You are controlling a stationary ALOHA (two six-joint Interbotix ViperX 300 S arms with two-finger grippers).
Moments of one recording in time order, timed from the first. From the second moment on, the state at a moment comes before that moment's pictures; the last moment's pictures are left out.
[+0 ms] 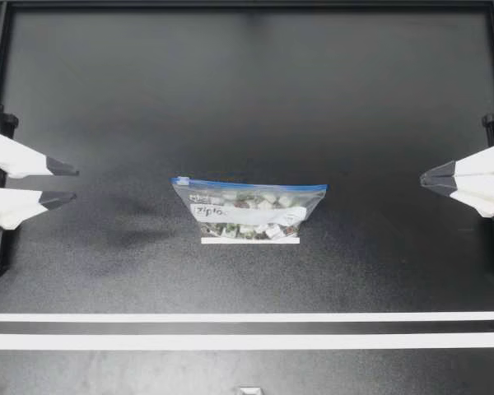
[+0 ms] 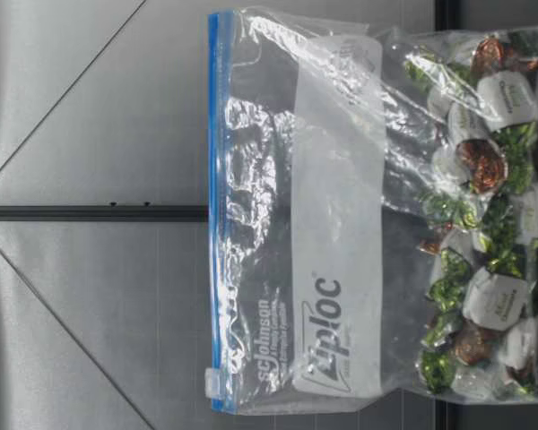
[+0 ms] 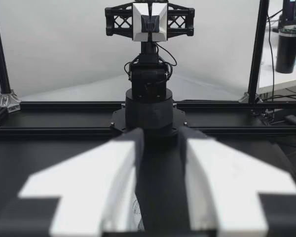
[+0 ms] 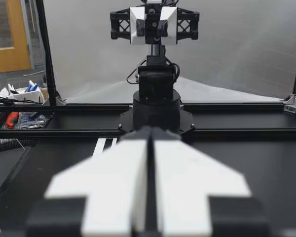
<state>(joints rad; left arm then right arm) 0.00 -0.96 1.17 0.00 -0.30 0.00 0.00 -0.96 1.17 0.00 -0.29 0.00</state>
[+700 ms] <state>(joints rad) 0.11 -0.67 1.30 -0.07 -0.35 0.00 -0.05 -0.71 1.11 0.00 -0.59 0.00</state>
